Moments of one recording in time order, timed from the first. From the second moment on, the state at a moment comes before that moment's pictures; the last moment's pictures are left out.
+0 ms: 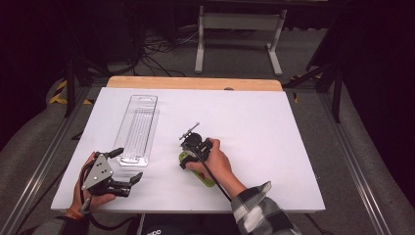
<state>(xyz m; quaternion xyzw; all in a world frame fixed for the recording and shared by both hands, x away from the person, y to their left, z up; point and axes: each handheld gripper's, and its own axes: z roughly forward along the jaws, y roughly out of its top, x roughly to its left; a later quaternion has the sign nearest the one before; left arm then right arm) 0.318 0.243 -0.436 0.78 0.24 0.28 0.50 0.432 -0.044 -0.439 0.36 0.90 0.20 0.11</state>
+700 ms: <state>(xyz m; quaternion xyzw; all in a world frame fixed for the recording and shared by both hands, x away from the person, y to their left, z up) 0.324 0.236 -0.433 0.77 0.27 0.26 0.52 0.410 -0.086 -0.400 0.36 0.85 0.34 0.16</state>
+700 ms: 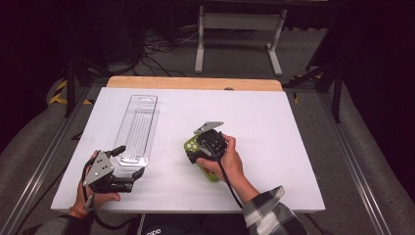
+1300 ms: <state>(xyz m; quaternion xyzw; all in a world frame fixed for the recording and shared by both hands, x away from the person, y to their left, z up) 0.339 0.214 -0.418 0.75 0.28 0.27 0.53 0.405 -0.114 -0.375 0.34 0.79 0.47 0.21</state>
